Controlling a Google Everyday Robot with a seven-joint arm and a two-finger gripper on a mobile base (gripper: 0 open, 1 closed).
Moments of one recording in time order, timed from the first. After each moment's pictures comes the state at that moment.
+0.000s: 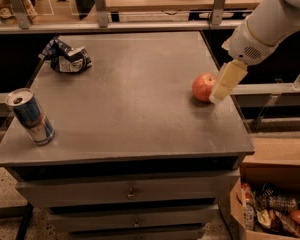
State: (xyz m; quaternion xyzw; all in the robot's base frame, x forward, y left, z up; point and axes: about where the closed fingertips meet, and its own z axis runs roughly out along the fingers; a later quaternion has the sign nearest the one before) arm 0.594 -0.188 0.897 -0.57 0.79 0.03 0.23
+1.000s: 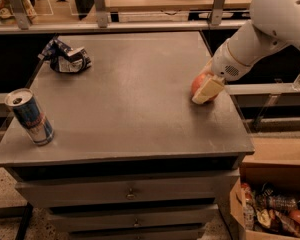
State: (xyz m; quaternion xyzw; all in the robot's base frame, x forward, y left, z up) arm 0.616 -0.158 0.837 -0.58 0.77 0.08 0.24
